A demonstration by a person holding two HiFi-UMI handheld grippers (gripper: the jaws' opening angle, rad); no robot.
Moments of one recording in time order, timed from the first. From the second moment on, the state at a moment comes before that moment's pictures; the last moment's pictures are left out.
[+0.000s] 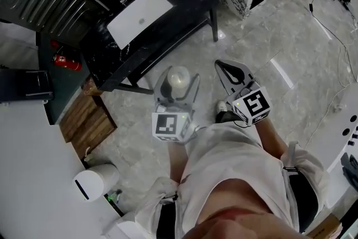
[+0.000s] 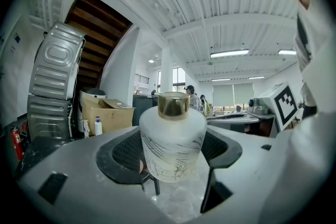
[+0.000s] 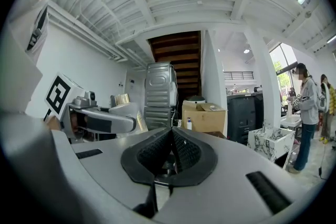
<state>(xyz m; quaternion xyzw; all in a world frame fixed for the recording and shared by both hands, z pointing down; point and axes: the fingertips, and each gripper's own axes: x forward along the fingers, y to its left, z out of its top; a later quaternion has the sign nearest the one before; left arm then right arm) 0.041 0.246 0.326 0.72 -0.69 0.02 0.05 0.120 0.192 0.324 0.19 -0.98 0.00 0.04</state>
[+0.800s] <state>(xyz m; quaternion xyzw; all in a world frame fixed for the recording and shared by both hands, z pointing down) 0.021 0.174 0.325 0.70 -0.71 0.02 0.06 0.091 0.114 0.322 0.15 -0.99 0.01 0.03</state>
